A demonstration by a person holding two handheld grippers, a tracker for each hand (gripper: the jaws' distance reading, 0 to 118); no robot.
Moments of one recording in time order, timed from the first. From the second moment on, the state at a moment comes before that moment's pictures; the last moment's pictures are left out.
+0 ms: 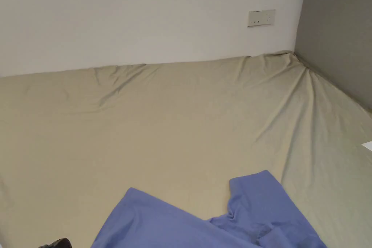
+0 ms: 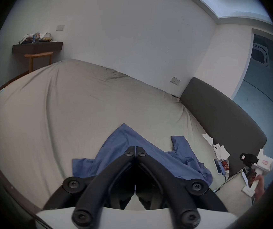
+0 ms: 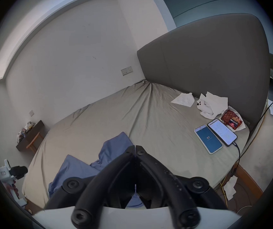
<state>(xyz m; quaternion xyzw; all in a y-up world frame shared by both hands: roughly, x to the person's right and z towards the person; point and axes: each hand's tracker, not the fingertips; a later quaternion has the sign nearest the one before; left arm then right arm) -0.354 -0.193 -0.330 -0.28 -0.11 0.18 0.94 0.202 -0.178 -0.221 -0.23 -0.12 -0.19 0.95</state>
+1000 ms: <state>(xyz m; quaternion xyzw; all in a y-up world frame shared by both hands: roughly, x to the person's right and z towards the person) -0.270 -0.347 -0.608 -0.49 -0.17 0.03 0.86 0.186 -0.209 -0.263 -0.32 -0.11 -0.17 0.92</state>
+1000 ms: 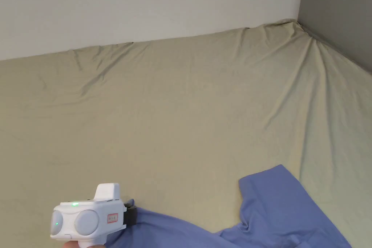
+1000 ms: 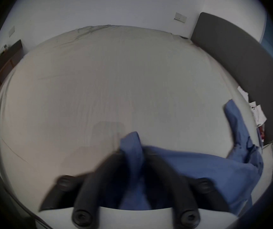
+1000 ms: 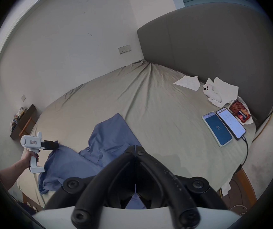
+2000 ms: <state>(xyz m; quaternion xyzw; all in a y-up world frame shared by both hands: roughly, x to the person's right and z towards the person) -0.301 -0.211 -0.425 -0.29 -0.15 0.19 0.93 0.168 -0.338 -0.572 -0.54 0.04 -0.04 0.84</state>
